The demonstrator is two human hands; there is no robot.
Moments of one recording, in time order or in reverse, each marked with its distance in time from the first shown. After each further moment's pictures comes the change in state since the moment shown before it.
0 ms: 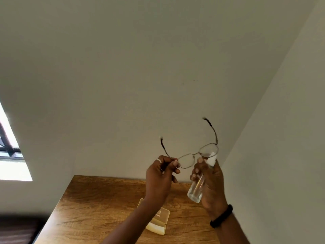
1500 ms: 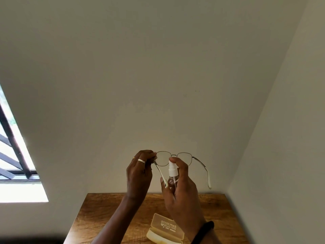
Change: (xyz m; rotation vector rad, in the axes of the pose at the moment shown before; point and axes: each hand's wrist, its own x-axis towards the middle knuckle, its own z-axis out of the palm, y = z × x) left_hand 0.066 0.007 -0.078 0.611 0.146 0.856; right_hand -0.038 0.015 0.092 -0.903 -0.132 -0.509
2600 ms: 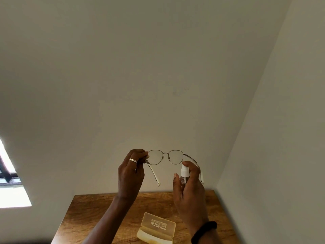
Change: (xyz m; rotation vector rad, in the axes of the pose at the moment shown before) left_hand -0.002 0.002 0.009 0.025 -0.054 -0.026; right_hand -0.006 0.033 -0.017 -0.028 0.252 0.050
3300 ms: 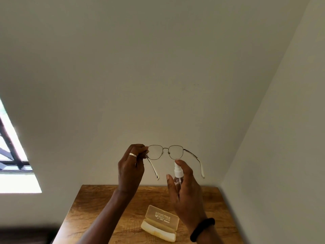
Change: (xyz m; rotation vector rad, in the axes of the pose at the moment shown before) left_hand -0.003 -0.008 -0.017 0.032 0.015 -0.028; right_hand -0.012 0.006 0.017 0.009 -0.149 -0.159
